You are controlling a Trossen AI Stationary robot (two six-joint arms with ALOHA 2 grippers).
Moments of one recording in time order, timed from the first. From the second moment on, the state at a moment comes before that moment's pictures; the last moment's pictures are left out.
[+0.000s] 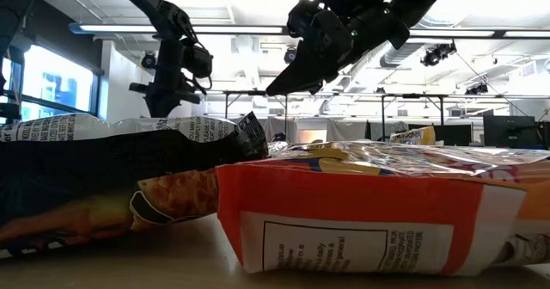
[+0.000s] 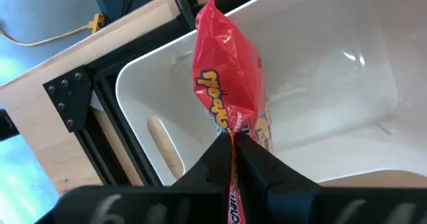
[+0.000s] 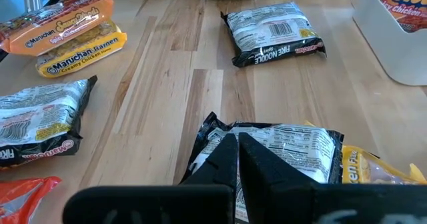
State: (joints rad) left arm 0.95 1.81 1.49 -1.23 -0.25 -0.21; right arm -0.08 1.66 0.97 0.15 -0.17 -0.07
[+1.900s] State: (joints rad) left arm 0.93 1.54 1.29 -0.96 0.00 -0.02; right arm -0.08 1.66 0.97 0.08 -0.10 -0.11
